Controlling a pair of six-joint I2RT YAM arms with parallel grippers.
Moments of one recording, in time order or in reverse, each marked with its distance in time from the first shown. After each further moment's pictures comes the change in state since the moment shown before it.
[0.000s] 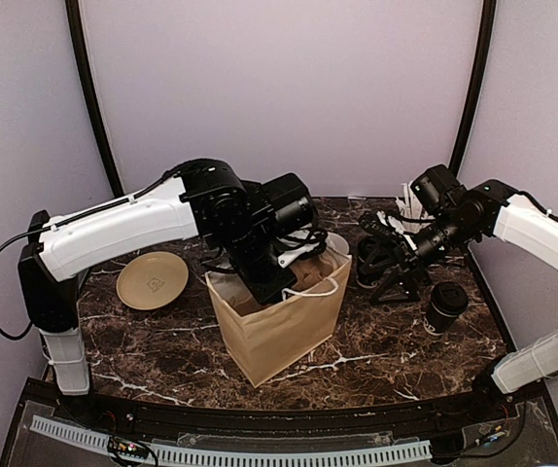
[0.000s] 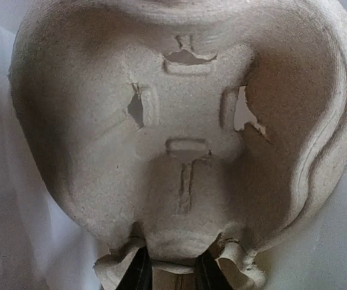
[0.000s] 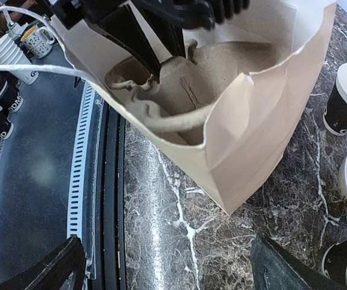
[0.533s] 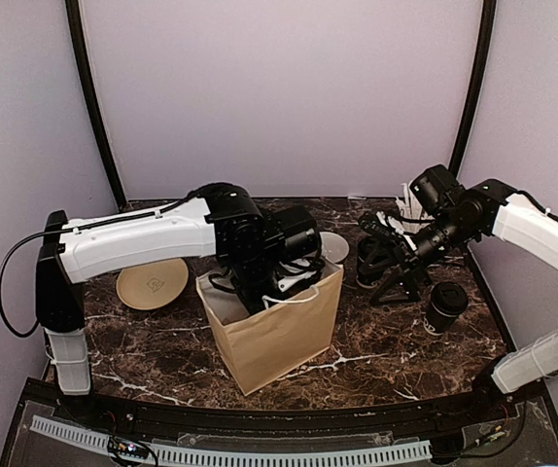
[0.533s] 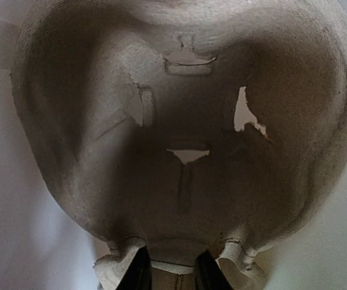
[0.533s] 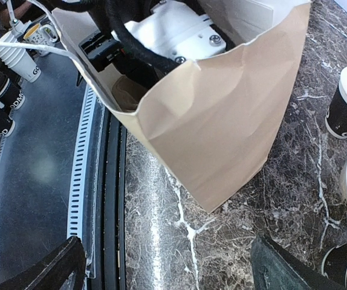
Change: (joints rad) left arm 0.002 0.046 -0.111 0.005 0.053 -0.016; right arm 0.000 0.007 0.005 -0.010 -0.009 -0.021
